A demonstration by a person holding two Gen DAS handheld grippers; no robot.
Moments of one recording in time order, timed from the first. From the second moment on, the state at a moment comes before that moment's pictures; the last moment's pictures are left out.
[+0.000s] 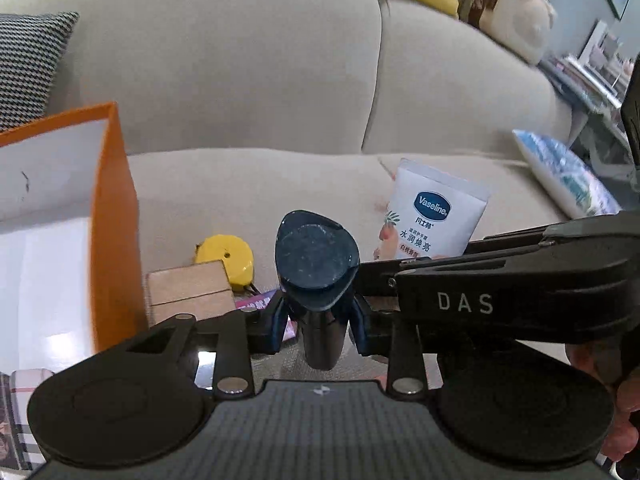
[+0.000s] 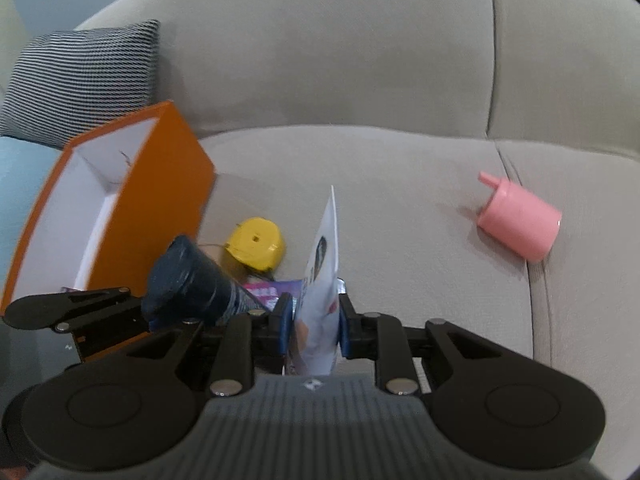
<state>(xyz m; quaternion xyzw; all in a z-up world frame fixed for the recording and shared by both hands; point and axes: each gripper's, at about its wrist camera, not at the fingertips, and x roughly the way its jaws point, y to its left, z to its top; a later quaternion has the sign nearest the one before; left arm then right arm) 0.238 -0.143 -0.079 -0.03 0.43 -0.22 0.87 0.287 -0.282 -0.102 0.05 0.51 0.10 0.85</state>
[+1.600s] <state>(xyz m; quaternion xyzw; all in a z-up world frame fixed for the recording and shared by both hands) 0.212 0.025 -0.093 0.02 0.52 -0.26 0.82 0.283 -0.081 -0.106 -0.14 0.58 0.33 0.73</state>
